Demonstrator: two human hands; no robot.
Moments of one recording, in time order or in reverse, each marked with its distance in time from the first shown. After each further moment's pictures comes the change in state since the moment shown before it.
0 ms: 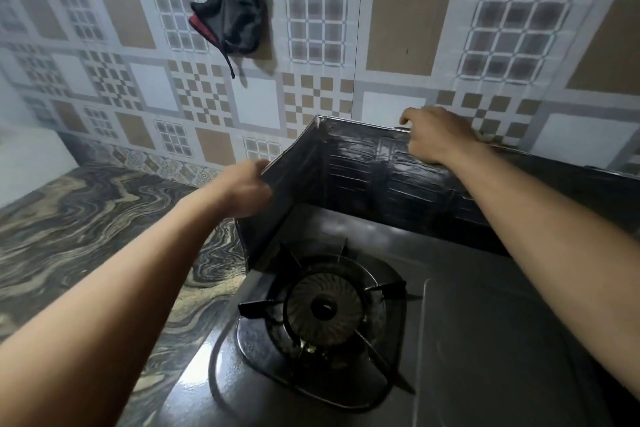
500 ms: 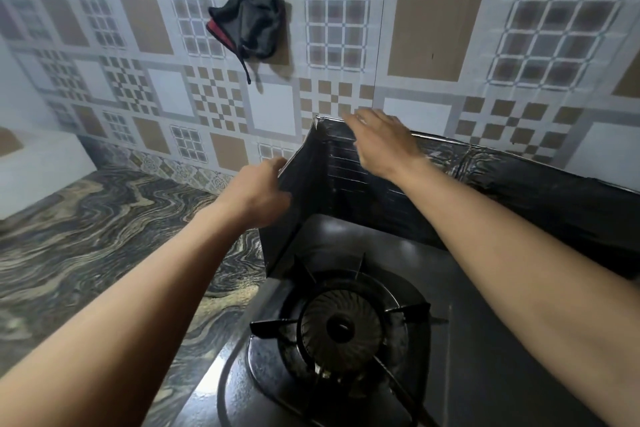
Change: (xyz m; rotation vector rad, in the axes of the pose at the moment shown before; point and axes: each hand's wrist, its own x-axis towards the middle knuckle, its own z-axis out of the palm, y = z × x) left_hand 0.013 -0.004 0.006 0.049 0.152 0.039; right_hand 0.035 -0.087 0.045 -0.006 0.192 -0.349
